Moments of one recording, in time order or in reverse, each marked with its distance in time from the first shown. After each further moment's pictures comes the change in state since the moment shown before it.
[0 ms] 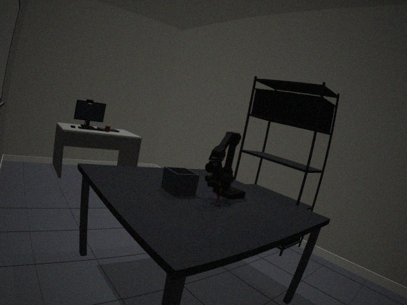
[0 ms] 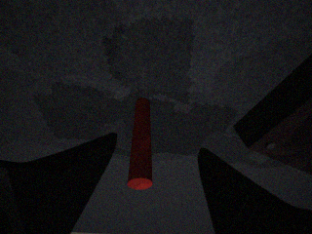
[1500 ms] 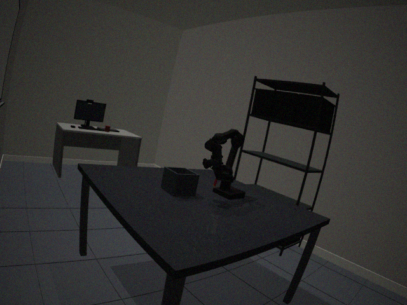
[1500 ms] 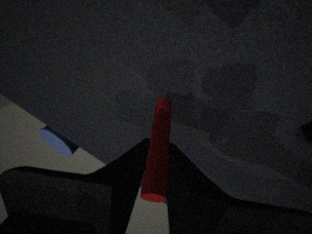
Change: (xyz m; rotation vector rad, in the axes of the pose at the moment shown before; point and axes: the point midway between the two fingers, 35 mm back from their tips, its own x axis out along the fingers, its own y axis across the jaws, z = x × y) arm -0.103 0.046 -0.023 -0.181 0.080 0.393
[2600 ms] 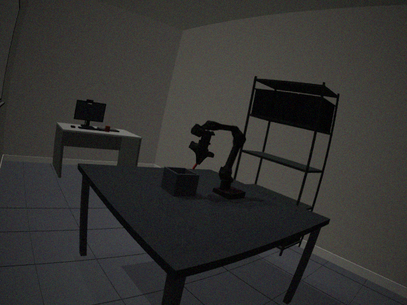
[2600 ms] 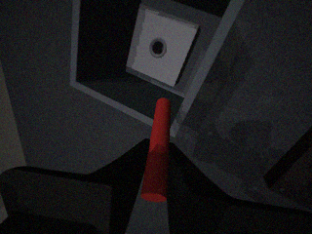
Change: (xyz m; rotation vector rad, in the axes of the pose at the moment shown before) arm -0.106 0.009 0.111 0.212 -0.362 0.044
